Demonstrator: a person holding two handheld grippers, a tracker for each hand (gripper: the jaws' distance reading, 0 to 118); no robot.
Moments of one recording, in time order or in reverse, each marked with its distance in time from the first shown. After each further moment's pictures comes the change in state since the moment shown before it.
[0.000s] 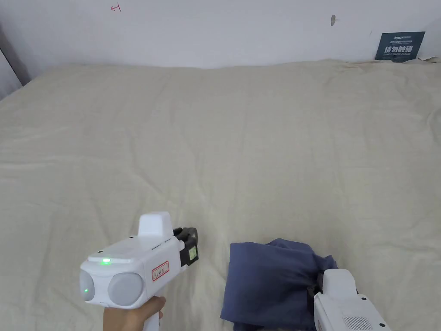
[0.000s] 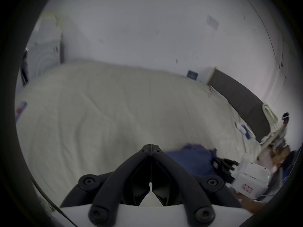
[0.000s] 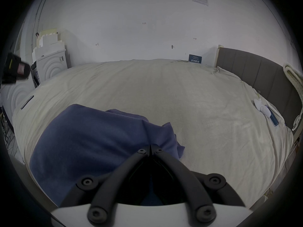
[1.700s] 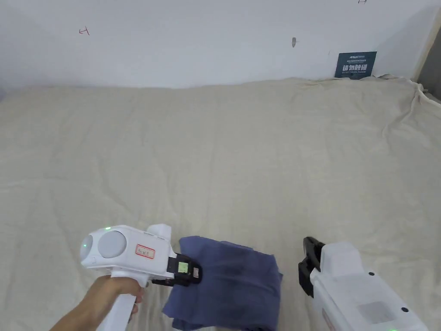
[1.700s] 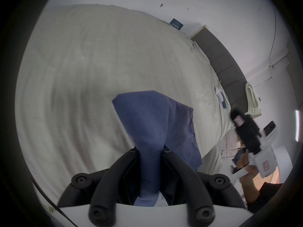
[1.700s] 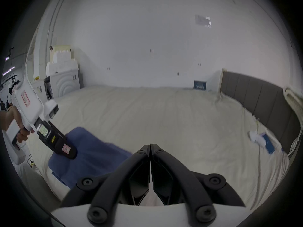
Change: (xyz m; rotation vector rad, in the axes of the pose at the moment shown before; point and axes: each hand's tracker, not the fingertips) left arm -0.013 0.047 -0.061 -0.463 -0.202 0.020; right arm 0.039 0.088 0.089 0.281 0.085 0.043
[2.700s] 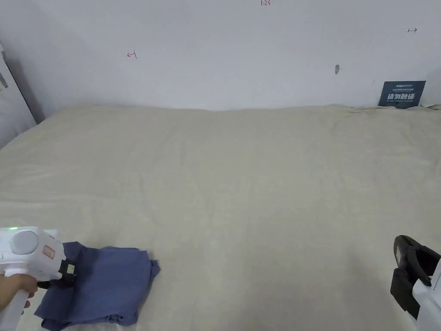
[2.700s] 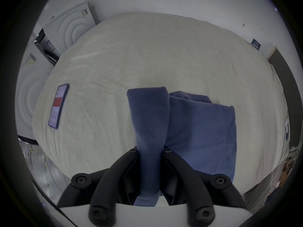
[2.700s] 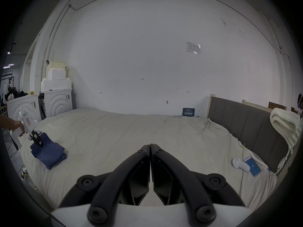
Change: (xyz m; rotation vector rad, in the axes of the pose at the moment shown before) left arm -0.241 0.021 0.126 0.057 0.642 0.216; right arm 0.004 0.069 0.025 0.129 -0.097 0.000
